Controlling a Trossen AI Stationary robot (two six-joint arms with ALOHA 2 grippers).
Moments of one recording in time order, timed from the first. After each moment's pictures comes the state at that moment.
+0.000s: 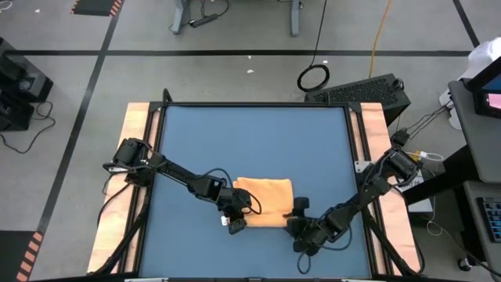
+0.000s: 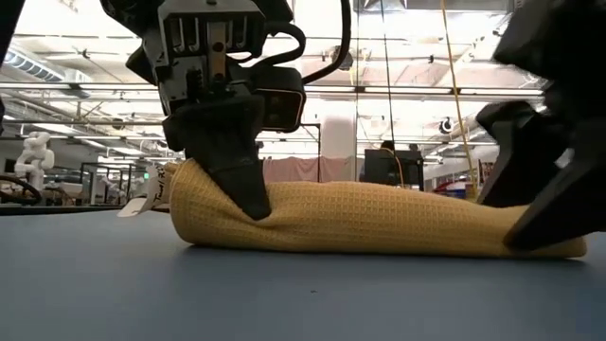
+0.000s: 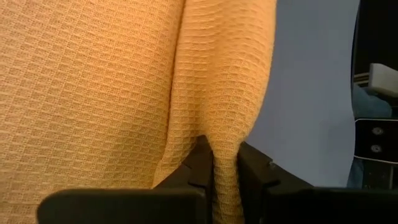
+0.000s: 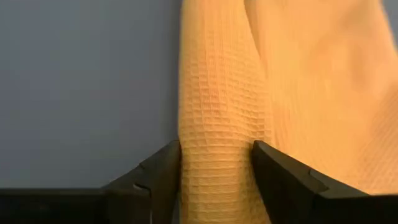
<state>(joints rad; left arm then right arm) -0.27 1.88 1.01 -0.02 0.30 -0.70 0.72 1.80 0.86 -0.14 0.61 0.54</state>
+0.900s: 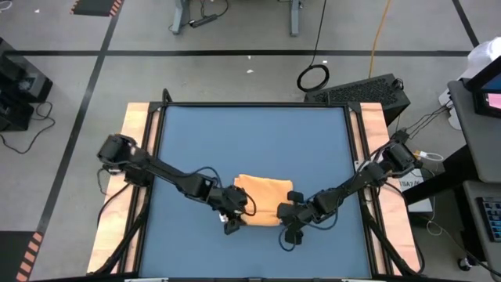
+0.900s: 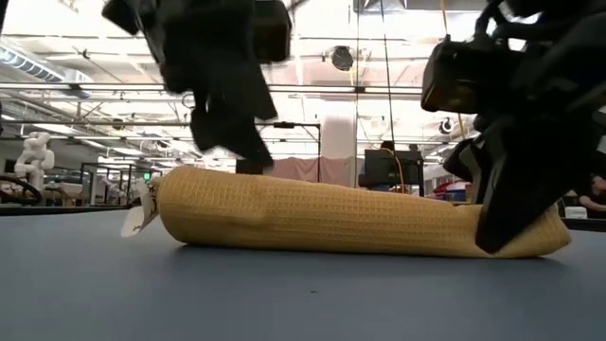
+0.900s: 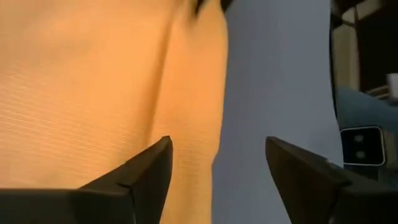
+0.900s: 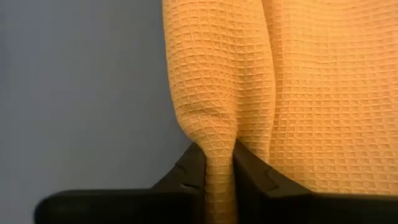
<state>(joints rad) -0.32 1.72 1.01 -0.09 0.10 -0.60 0.51 1.80 0.86 -0.17 0.12 0.67</state>
